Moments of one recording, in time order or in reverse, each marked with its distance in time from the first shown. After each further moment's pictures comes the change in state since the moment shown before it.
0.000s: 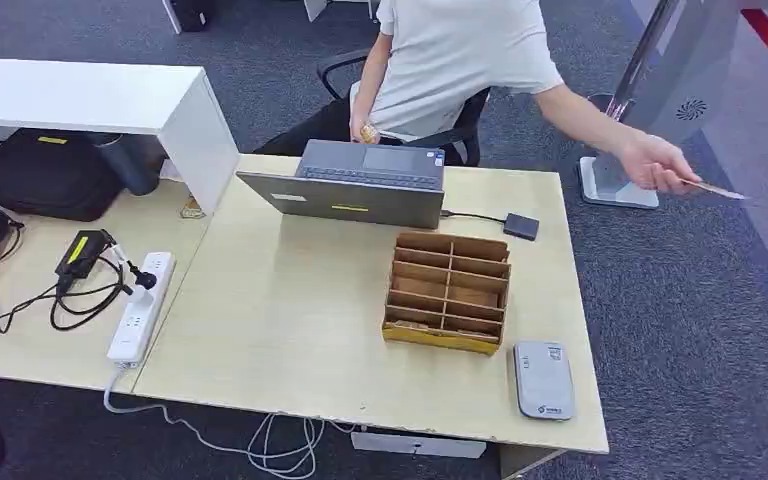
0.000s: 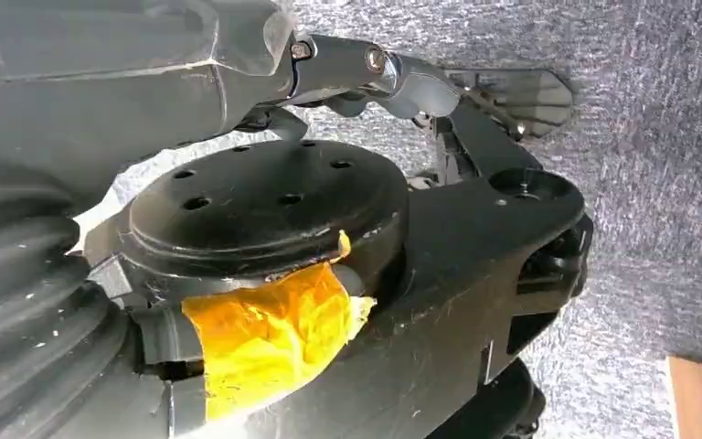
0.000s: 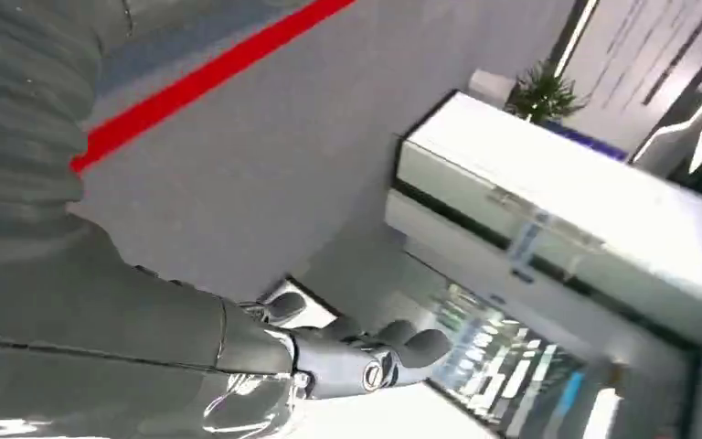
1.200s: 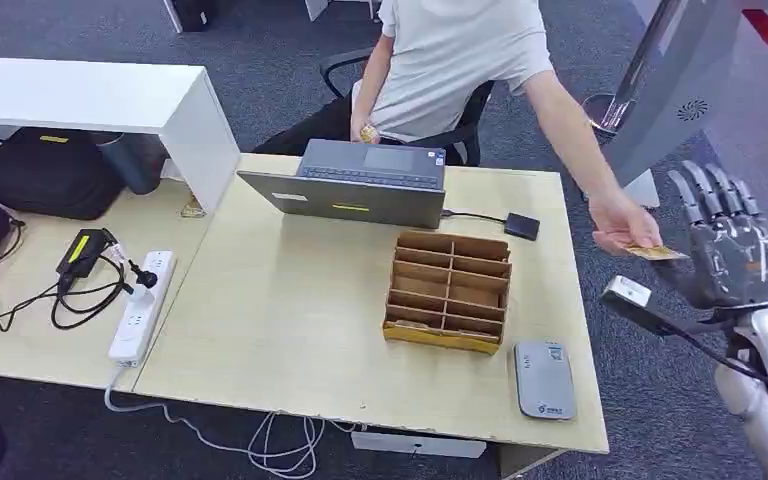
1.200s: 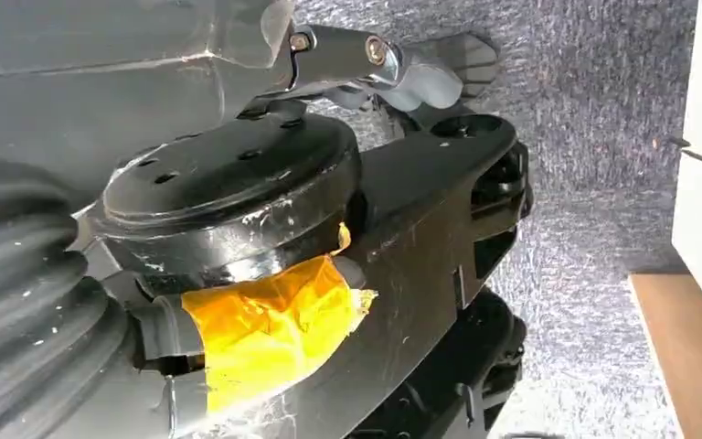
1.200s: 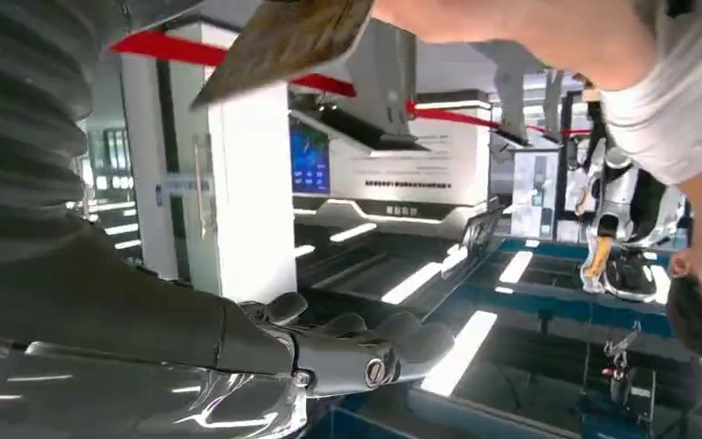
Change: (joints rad) left arm -0.012 0.021 -0.093 0.004 -0.041 -0.166 -0.128; right arm -0.219 0.425 1.244 -0.334 0.924 -0.587 0.246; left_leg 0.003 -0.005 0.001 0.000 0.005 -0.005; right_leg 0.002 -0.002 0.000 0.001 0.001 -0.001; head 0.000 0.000
